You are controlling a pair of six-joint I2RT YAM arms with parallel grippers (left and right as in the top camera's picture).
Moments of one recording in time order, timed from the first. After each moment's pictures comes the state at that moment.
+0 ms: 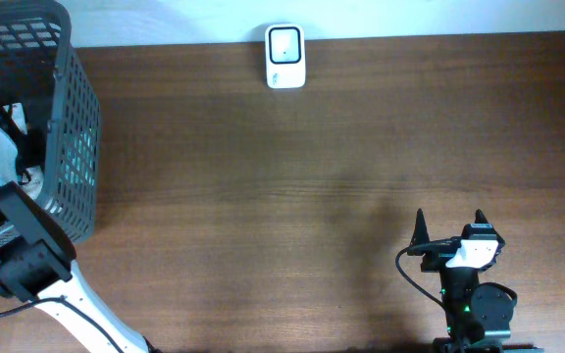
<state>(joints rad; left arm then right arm) 0.55 2.27 1.86 -0.74 -0.12 0.22 -0.03 0.01 0.01 -0.08 0.03 -0.01</state>
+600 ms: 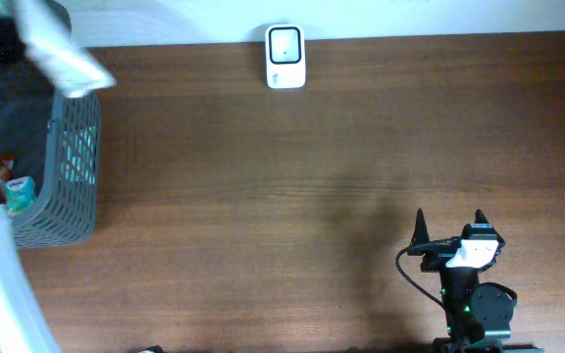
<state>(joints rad) 0.31 1.48 2.00 -0.65 0.45 -0.50 -0.03 0.01 0.01 -0.08 0.03 -0.01</state>
